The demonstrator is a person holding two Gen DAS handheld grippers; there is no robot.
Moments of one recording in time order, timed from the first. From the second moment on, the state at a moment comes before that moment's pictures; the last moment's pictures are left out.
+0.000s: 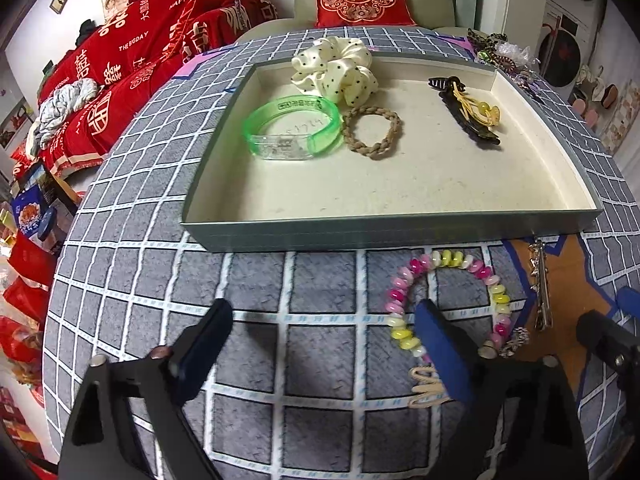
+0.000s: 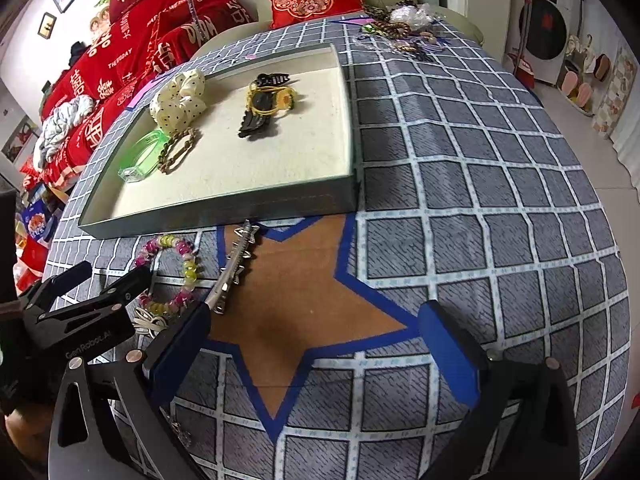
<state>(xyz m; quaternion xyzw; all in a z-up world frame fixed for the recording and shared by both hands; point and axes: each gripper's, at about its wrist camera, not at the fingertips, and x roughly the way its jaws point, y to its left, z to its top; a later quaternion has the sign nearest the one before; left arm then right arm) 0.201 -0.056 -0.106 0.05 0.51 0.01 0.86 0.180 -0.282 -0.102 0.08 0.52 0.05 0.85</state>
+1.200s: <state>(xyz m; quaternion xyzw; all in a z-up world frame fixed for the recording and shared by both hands) 0.172 -0.017 -0.074 -0.08 0.49 -0.13 0.86 0.168 -0.251 -0.079 0.05 0.51 0.06 0.85</state>
